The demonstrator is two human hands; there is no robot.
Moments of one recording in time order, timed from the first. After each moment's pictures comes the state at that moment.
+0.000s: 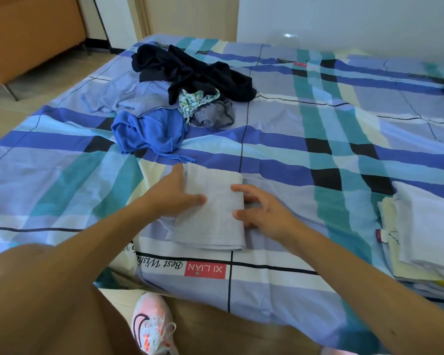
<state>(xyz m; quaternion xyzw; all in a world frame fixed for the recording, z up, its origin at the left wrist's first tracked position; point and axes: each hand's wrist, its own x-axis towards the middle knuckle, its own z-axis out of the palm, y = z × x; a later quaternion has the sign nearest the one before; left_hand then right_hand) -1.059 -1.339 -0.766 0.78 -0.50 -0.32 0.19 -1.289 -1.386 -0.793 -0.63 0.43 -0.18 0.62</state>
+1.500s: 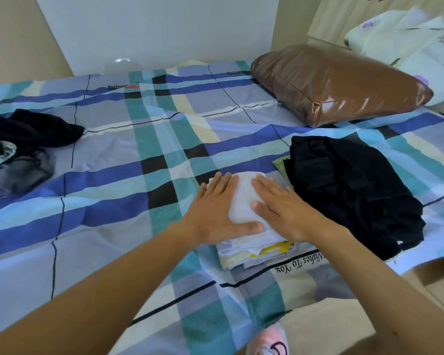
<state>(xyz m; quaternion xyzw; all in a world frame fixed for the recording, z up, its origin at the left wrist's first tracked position) -1.422 -1.454 -0.784 0.46 -0.86 -0.20 0.05 -1.627 -1.414 -0.773 -0.75 0.63 -0.01 0.19</state>
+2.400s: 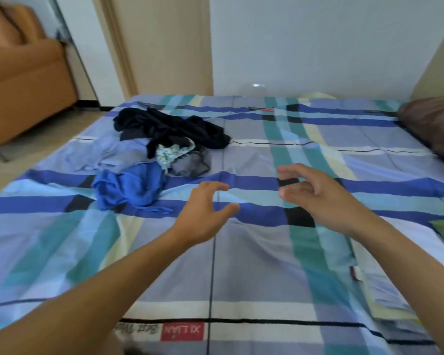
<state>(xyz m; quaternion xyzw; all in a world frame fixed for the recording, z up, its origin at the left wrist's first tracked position) -1.144 -1.394 -0.728 0.66 -0.63 -0.21 0.34 -1.392 -1.452 -0.679 -0.76 0.45 -0.27 0.38</state>
